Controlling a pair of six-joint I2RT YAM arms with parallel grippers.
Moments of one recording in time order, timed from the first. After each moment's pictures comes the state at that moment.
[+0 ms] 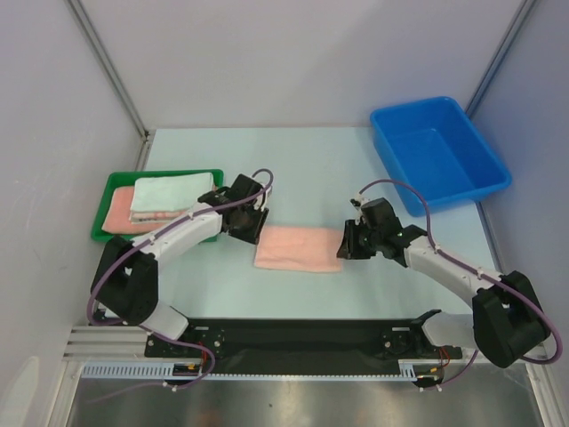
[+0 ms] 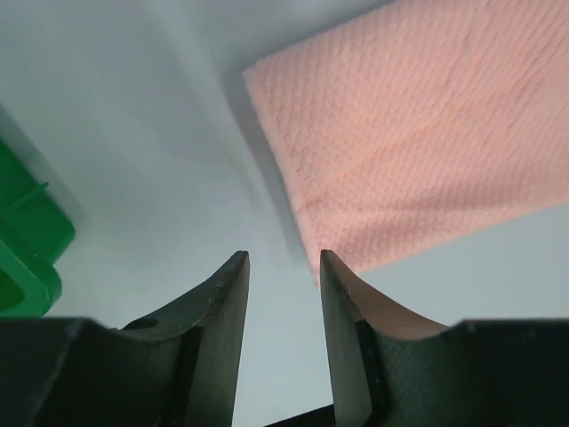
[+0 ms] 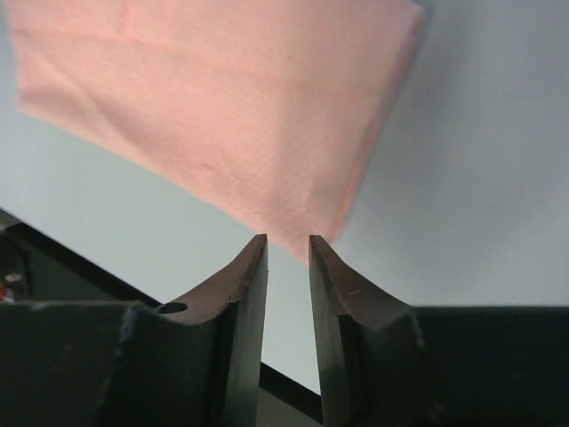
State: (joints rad) left arm -0.56 1.52 1.05 -0.69 -0.02 -0.15; right arm 0.52 1.26 0.70 -0.35 -0.21 0.46
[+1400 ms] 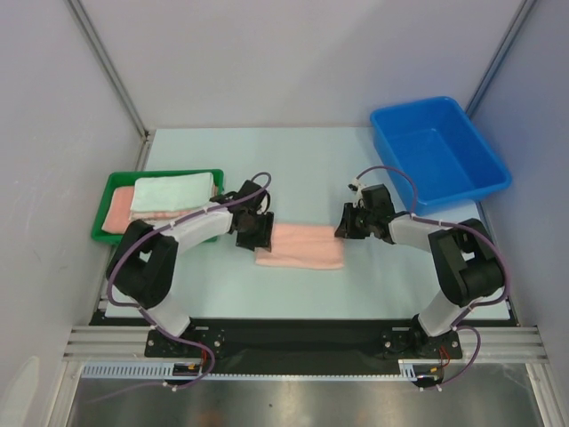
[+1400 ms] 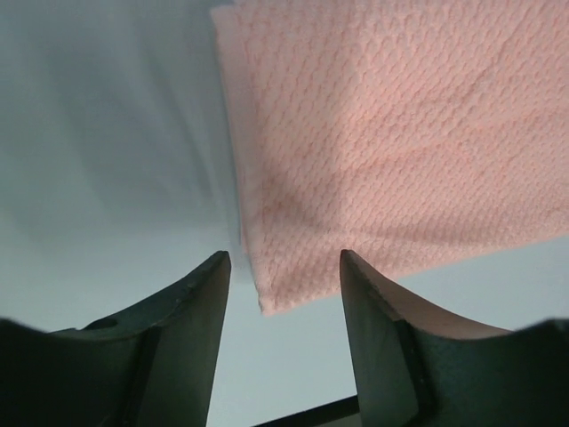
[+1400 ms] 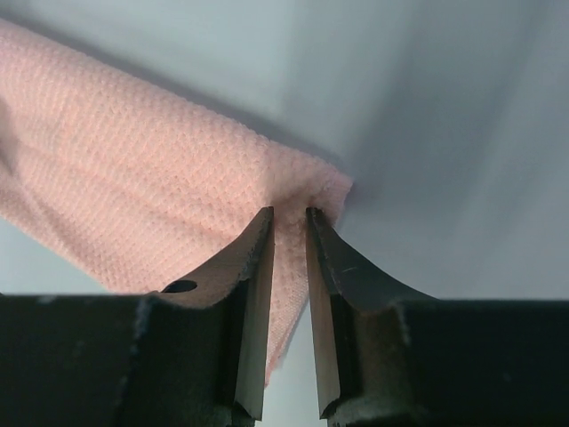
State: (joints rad) left arm -0.54 1.65 1.02 -0.57 0.08 -0.43; right arm 0.36 1.64 0.78 0.02 -0.31 0.37
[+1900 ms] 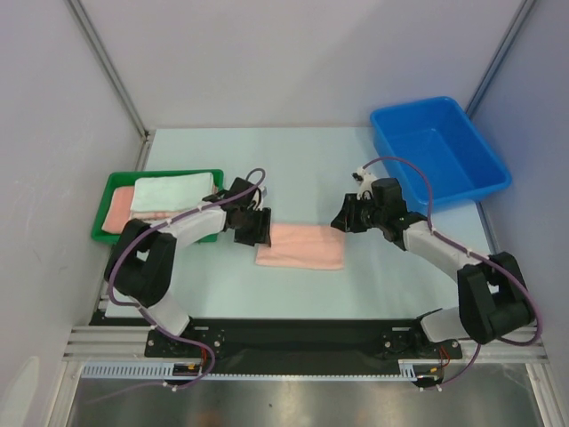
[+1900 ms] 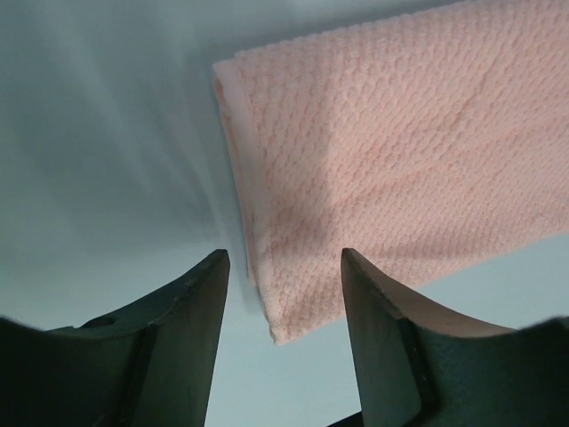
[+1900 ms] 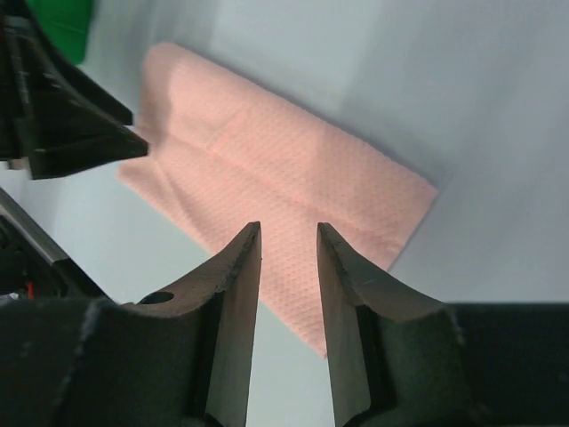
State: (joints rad) left arm -0.47 1.64 0.99 -0.49 0.18 -0.35; right arm 0.38 1.41 0.78 -0.03 -0.39 0.35
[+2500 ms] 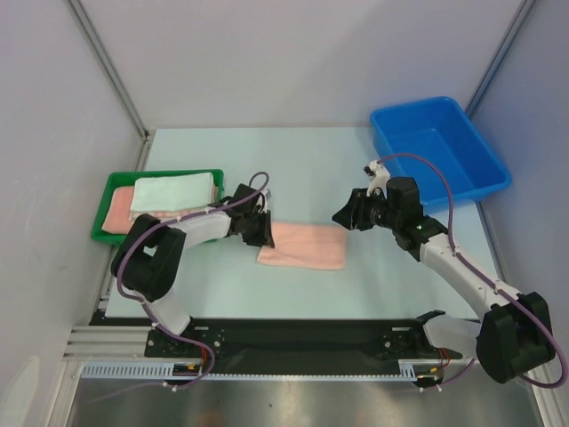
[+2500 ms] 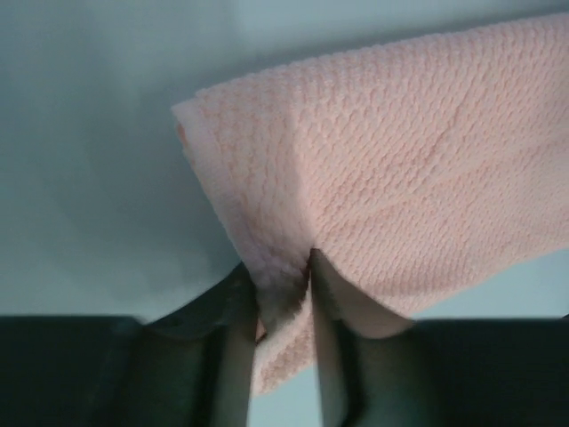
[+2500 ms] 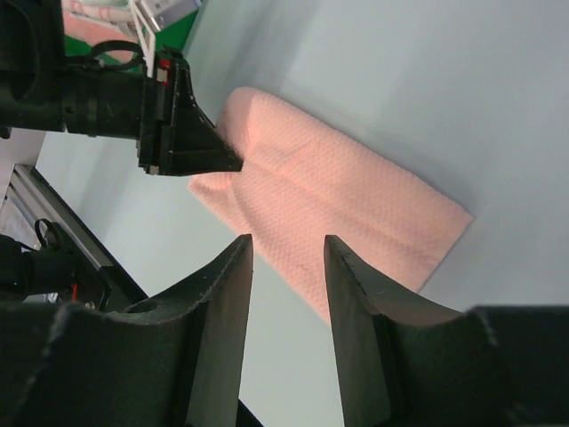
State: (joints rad) left arm -0.48 1.70 0.92 -0.29 0.25 -0.42; right arm 0.38 1.17 0.78 -0.10 -0.43 0.37
